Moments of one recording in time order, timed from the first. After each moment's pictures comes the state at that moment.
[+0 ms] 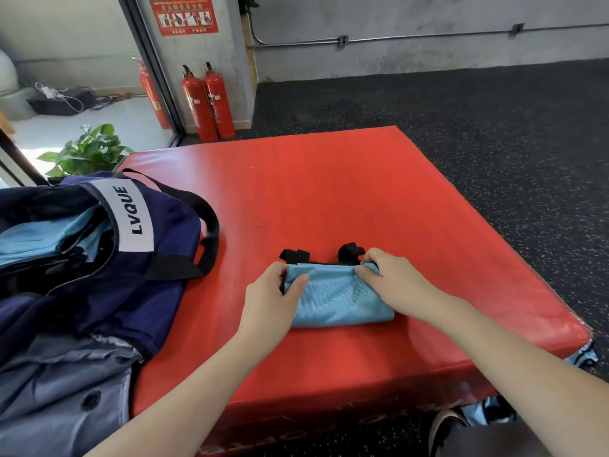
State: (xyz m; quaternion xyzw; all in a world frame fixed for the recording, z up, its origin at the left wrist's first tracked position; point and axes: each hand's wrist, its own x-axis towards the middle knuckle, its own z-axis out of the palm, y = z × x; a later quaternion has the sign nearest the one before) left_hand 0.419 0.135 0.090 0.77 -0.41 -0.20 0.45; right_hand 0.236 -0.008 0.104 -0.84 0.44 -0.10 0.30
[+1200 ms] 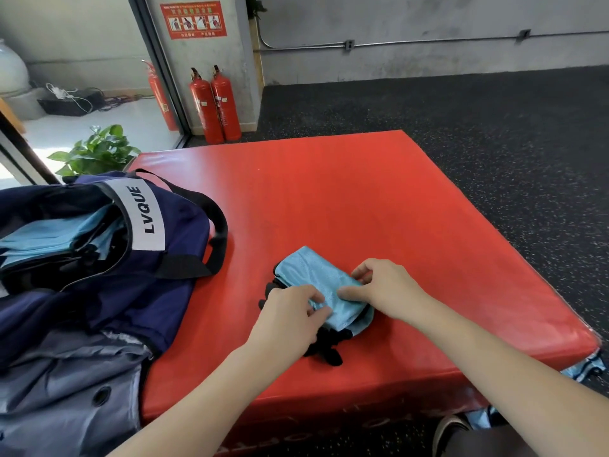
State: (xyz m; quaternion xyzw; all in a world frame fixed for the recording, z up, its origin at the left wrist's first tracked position) left_hand 0.395 0.152 0.120 0.80 -0.47 -0.25 0.28; right_hand 0.256 0.009 0.108 -0.79 0.48 -0.08 0.37
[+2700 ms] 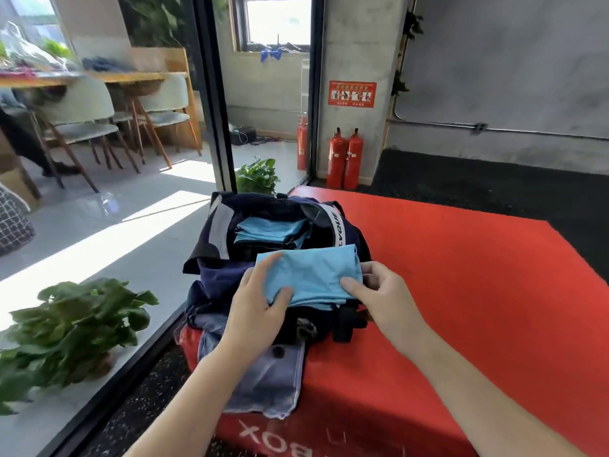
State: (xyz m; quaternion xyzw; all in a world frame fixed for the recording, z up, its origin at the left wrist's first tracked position) left_hand 0.551 0.354 0.161 0.79 -0.33 0.02 0.51; right_hand 0.420 0.178 0.187 -0.73 0.21 -0.24 0.60
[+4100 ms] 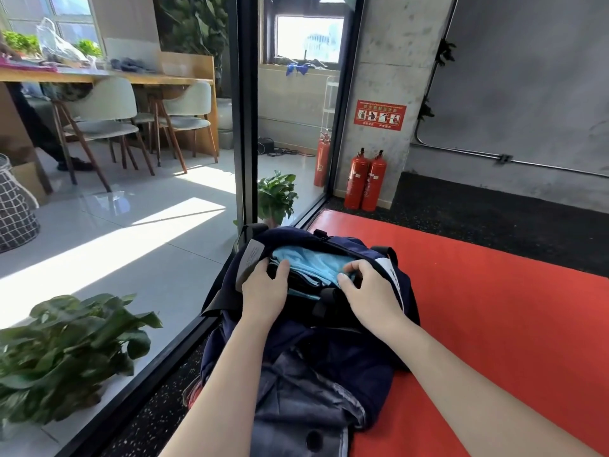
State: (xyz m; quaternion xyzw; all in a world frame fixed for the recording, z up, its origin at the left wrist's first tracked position) left_hand 0.720 0.301 0.154 0.81 -0.12 -0.06 0.57; right_hand 0.599 0.153 0.182 -0.87 0.26 -0.21 0.36
